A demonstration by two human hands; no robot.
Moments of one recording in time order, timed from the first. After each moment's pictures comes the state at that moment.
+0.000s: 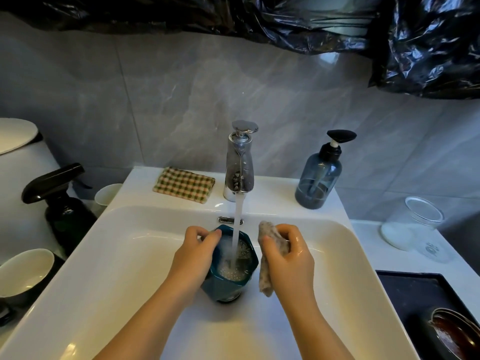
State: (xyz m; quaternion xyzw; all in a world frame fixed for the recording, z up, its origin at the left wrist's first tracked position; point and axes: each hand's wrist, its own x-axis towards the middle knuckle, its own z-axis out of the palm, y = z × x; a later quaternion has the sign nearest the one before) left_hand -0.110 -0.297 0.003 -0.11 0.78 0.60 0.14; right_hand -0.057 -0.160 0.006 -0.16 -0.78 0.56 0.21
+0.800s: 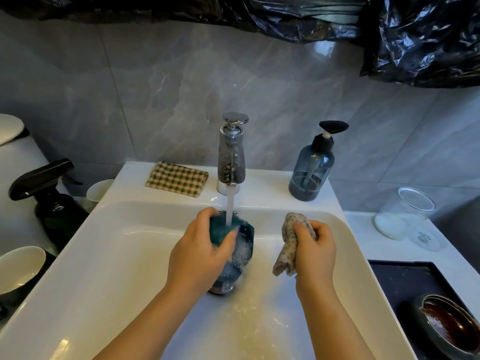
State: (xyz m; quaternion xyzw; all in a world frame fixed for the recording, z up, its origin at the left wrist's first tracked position) left_hand -0.091 -0.292 0.007 0.11 0.88 0.46 -0.05; right_hand -0.057 -0.127 0.007 -0.31 -0.64 0.66 0.25
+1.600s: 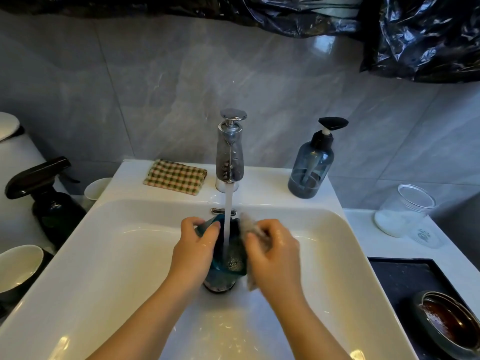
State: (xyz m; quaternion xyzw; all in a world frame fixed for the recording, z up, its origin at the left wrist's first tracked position) left_hand -0.100 -0.285 0.002 -0.09 0.78 0.61 0.09; right_hand -0.052 -0.167 0.005 -0.10 -0.86 0.44 0.23
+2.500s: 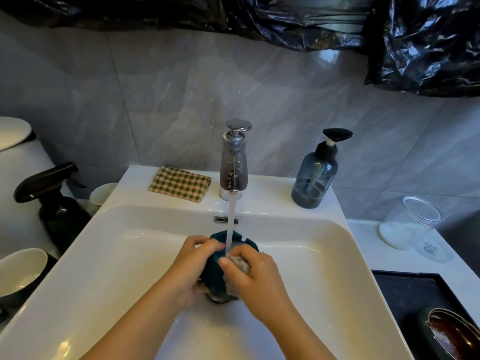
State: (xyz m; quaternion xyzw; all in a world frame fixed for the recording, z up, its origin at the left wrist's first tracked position) left_hand -0.103 -0.293 0.003 -0.15 0.67 0.69 0.24; right_hand -0.051 -0.180 0.005 -0.01 -0.86 0.51 0.02
